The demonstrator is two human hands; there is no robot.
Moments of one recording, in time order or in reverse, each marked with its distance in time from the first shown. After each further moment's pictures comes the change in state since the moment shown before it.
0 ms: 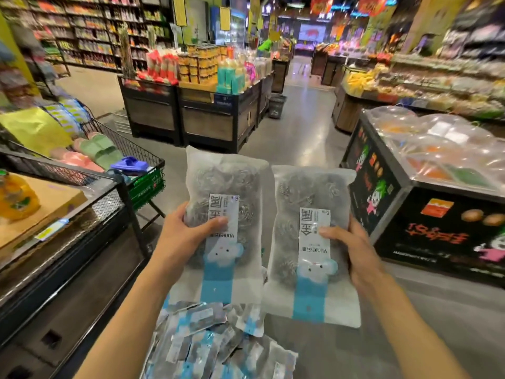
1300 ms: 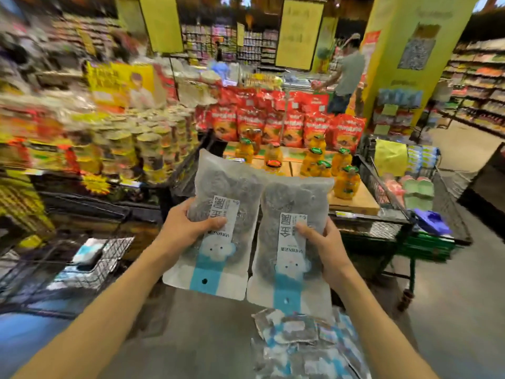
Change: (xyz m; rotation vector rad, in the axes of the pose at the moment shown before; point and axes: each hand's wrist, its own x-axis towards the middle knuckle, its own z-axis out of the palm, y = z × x) left_hand -0.357 0.041 -0.143 0.145 1.337 0.005; right_hand -0.105 0.083 0.323 -0.083 -1.444 0.170
